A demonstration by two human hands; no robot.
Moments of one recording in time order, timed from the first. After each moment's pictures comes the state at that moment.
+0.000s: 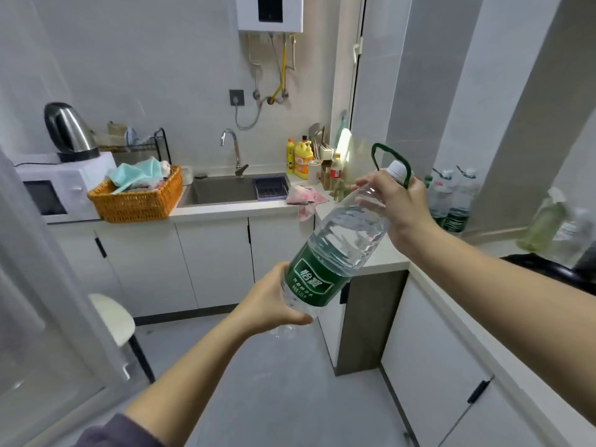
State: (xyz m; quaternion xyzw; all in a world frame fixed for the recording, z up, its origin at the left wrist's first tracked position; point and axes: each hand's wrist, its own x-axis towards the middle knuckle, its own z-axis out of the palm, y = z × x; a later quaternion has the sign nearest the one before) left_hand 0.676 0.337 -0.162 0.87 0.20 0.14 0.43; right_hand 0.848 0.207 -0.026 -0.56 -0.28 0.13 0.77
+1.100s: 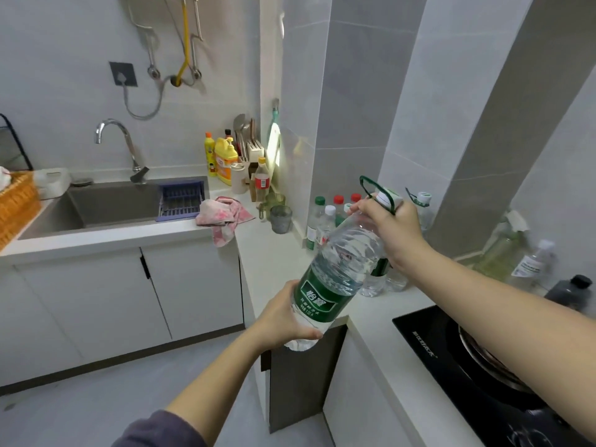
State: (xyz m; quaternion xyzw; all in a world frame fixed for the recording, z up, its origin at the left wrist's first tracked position) left_hand 1.085 0.391 -0.244 0.85 0.14 0.09 0.50; right_hand 1.222 0.250 -0.078 -0.67 -0.24 0.05 0.70
